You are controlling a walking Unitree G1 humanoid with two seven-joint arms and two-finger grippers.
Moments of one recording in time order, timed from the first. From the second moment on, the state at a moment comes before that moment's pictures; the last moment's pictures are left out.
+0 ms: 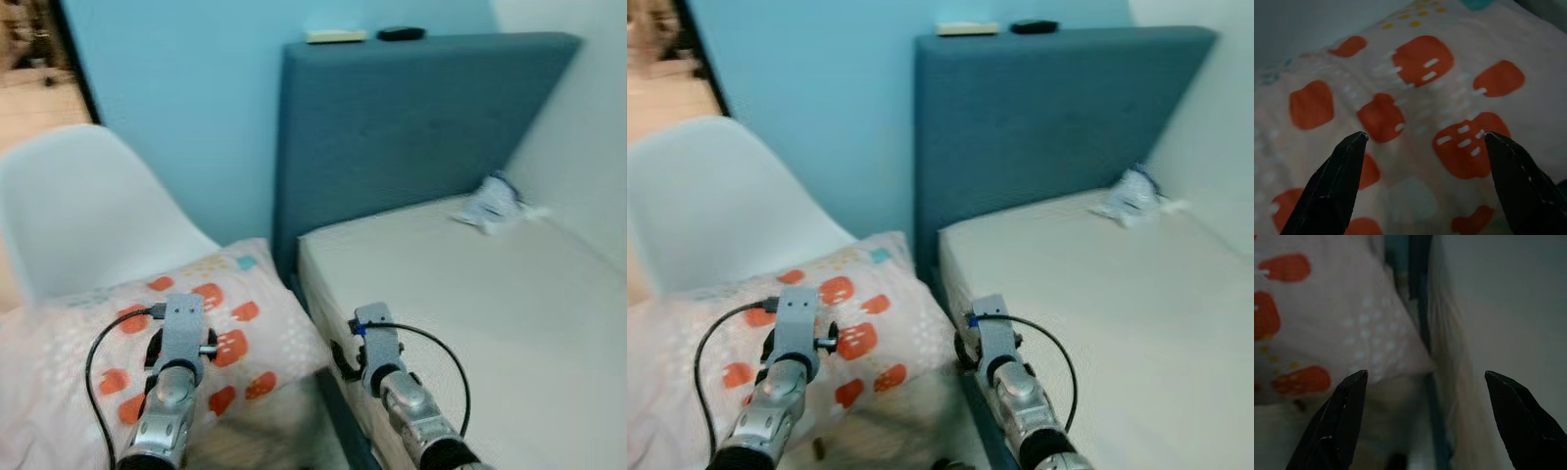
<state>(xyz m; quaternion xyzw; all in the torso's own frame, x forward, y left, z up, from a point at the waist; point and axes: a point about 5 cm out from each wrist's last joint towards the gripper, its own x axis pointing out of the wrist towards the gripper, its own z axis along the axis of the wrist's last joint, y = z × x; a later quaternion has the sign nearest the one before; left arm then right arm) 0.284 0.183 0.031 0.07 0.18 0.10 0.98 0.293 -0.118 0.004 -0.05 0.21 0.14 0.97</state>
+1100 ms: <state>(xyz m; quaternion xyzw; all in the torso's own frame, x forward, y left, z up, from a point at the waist) 0.282 0.192 0.030 0.09 0.18 0.09 0.98 0.292 -0.123 0.003 -0.03 0.22 0.10 0.97</state>
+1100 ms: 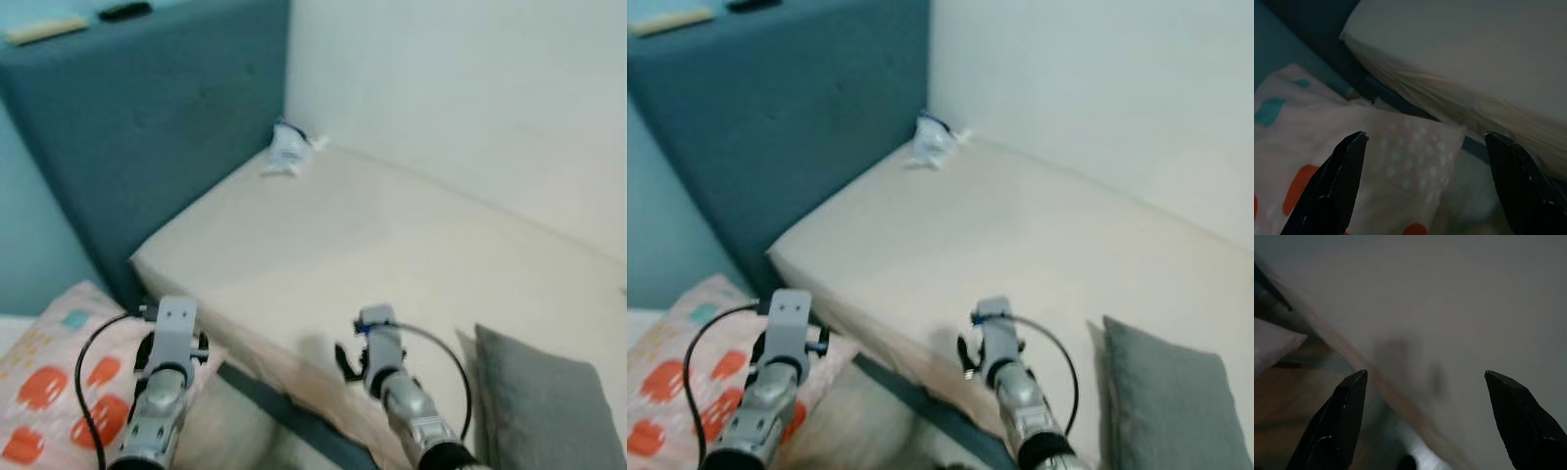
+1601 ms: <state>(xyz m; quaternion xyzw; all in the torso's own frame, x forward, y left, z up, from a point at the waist) 0.284 0.187 0.029 0.09 0.18 0.07 0.98 0.286 -0.126 -0.003 -0.03 0.23 0.09 0.97</state>
